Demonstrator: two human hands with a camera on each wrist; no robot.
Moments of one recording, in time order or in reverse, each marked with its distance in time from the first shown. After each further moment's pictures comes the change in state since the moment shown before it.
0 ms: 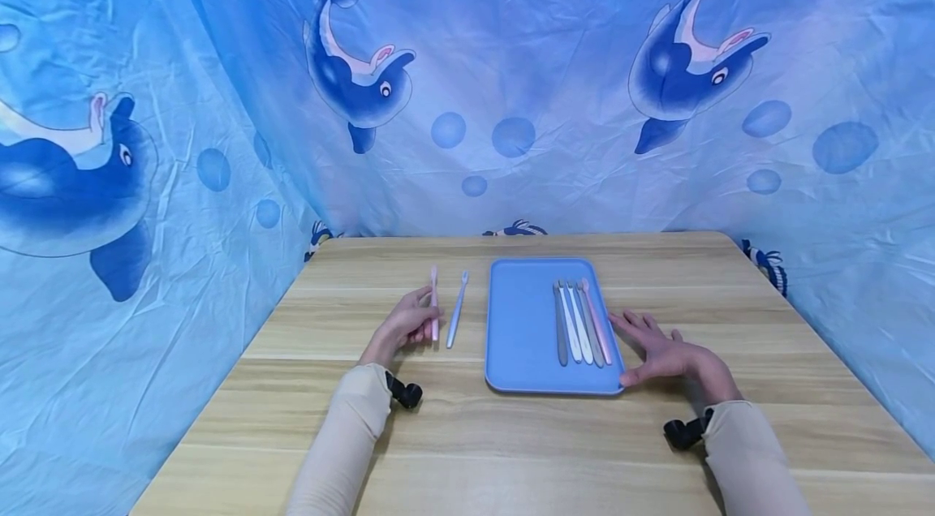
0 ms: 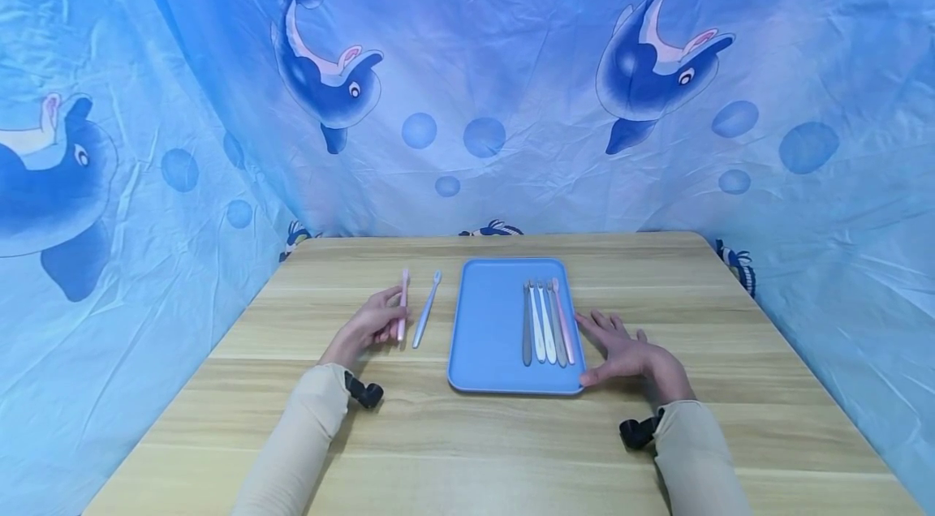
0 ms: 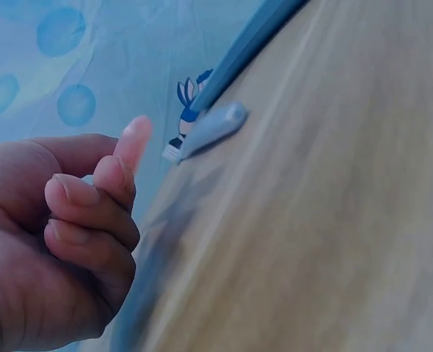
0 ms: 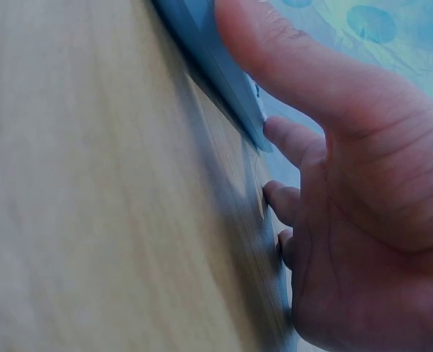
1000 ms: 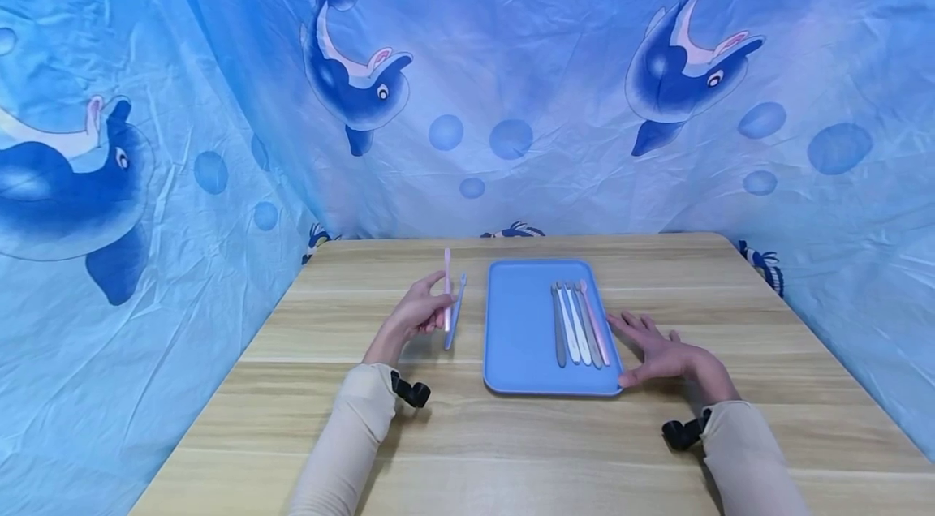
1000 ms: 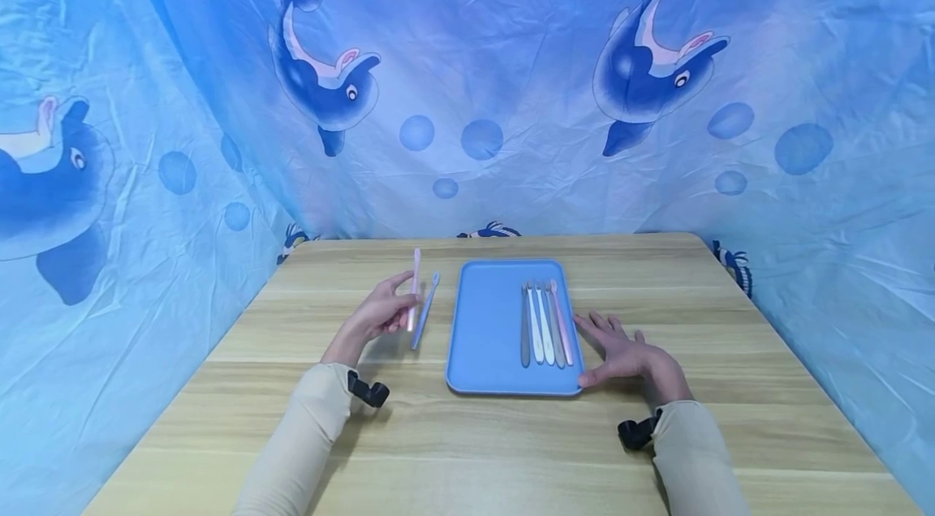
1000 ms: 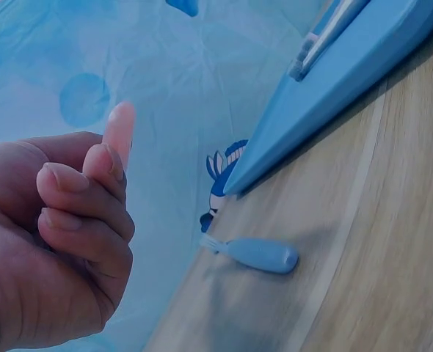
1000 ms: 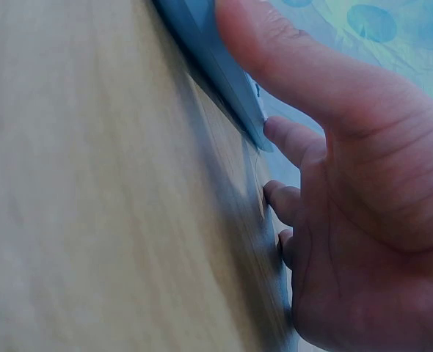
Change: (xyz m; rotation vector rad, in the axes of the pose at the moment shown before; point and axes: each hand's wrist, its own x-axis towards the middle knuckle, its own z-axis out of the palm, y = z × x) left_hand -0.013 0.043 0.021 -0.045 -0.042 0.082; right_hand 0.002 0.003 0.001 0.004 -0.008 0.007
